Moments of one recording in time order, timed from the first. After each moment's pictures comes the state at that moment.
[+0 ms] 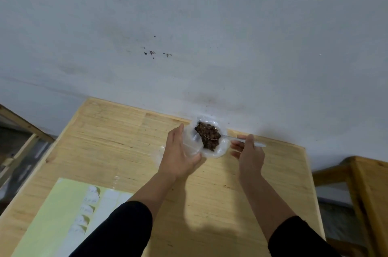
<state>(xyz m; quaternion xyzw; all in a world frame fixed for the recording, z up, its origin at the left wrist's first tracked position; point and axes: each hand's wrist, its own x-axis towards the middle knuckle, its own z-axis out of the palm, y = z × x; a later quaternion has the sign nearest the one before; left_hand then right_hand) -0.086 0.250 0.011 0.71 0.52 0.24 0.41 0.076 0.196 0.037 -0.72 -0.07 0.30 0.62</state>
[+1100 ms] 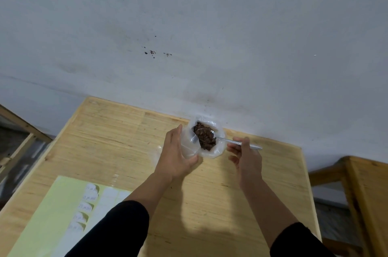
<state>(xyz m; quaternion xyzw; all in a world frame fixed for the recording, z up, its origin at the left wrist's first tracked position) -0.092 0.246 0.011 0.71 0.52 0.22 0.42 0.074 0.180 0.041 -0.66 -0.07 0.39 0.64</state>
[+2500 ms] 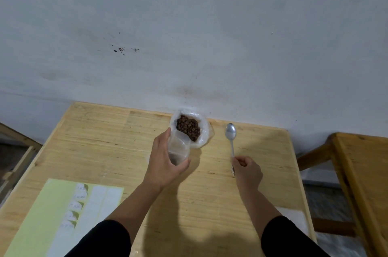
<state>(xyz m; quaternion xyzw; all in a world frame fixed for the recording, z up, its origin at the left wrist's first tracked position) -0.086 0.199 0.022 0.74 0.50 0.25 0.36 0.111 0.110 -0.015 -0.89 -0.14 0.23 0.38</state>
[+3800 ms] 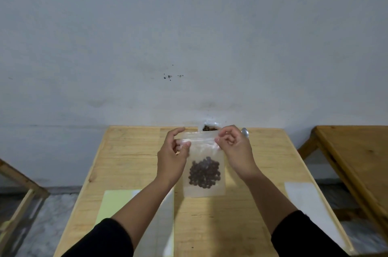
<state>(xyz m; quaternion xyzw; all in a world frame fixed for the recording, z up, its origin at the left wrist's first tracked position) -0.215 0.209 0.102 0.64 0.41 0.38 0.54 -0.068 0.128 0.133 -0.69 -0.36 0.26 0.57</state>
